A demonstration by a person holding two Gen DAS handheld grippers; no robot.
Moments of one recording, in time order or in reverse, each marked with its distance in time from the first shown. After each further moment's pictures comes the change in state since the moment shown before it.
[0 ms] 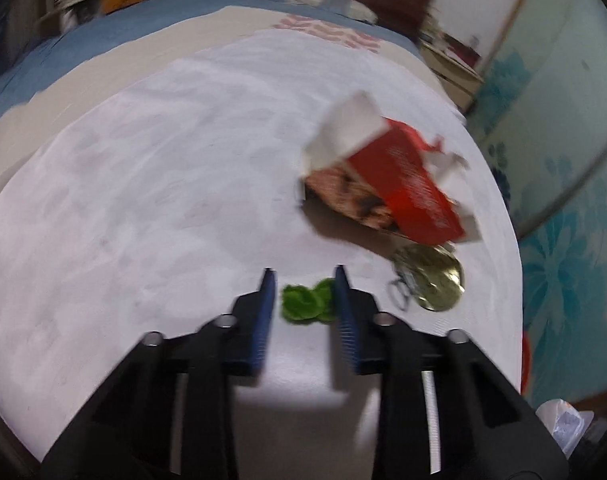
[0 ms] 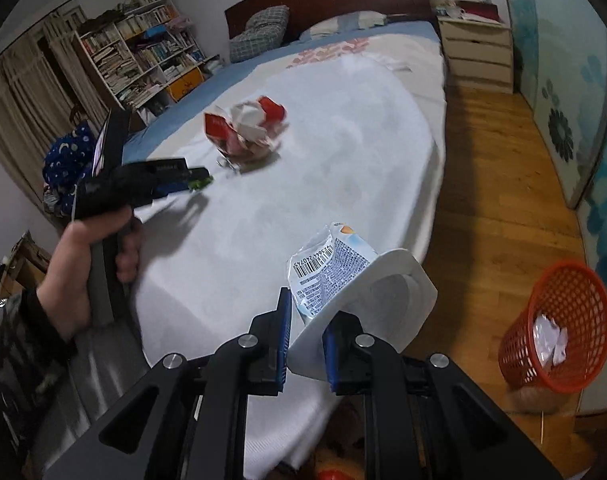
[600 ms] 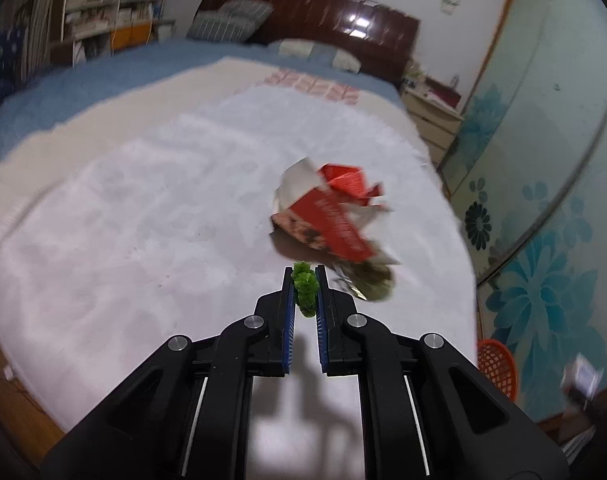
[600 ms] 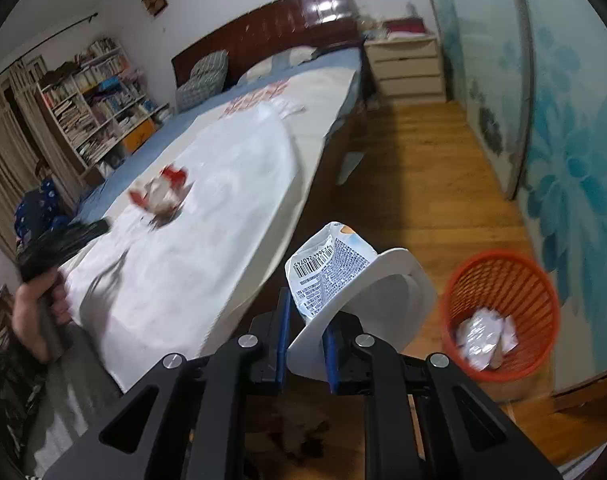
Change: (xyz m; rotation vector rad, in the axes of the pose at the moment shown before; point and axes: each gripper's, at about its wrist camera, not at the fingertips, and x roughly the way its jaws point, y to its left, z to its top) left arm -0.090 -0.023 -0.026 -0.006 -0.211 -0.012; right arm -0.104 -0.126 -0.016 0.132 -0.167 -0.135
